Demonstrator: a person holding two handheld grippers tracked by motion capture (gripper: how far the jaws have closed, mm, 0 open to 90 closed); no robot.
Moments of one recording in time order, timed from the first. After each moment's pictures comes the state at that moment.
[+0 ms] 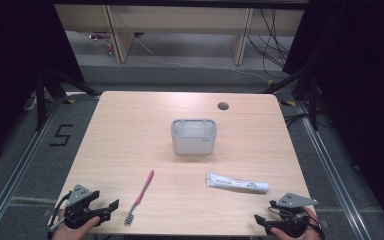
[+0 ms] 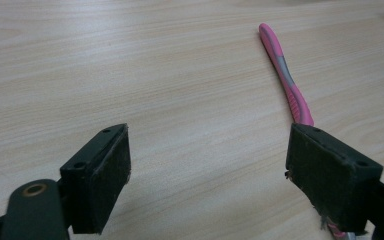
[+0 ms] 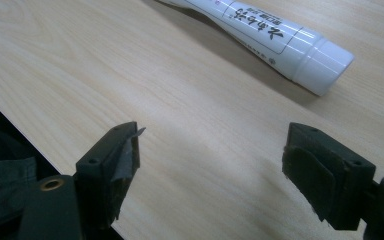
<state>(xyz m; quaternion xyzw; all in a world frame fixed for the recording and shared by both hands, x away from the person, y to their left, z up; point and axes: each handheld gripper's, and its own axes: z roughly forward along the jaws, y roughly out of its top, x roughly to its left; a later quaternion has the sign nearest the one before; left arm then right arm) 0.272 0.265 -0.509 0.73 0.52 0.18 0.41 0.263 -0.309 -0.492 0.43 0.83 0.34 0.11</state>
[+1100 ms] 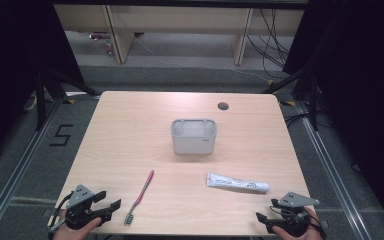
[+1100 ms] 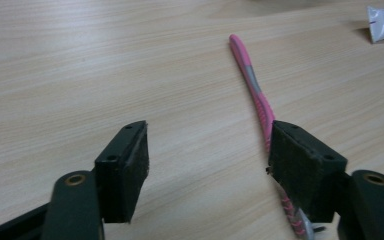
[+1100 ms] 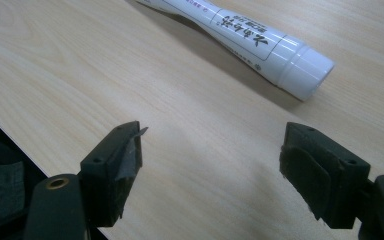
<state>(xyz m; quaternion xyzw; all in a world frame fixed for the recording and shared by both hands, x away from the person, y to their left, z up) 0.267 0.257 -0.499 0.74 0.49 0.17 0.43 0.264 -0.312 -0.489 0.43 0.82 0.34 0.14</state>
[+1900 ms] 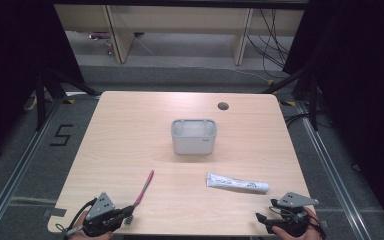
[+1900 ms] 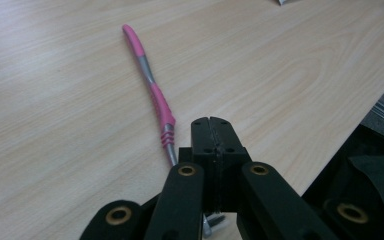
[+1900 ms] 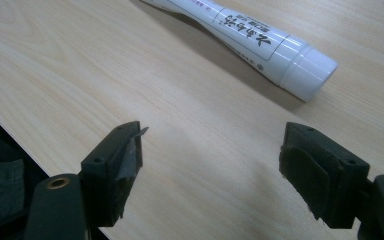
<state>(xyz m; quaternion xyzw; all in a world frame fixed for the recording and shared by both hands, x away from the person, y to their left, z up) 0.252 0.212 -0.501 0.81 0.38 0.12 0.43 0.264 -0.311 -0.490 0.43 0.83 0.34 0.13</state>
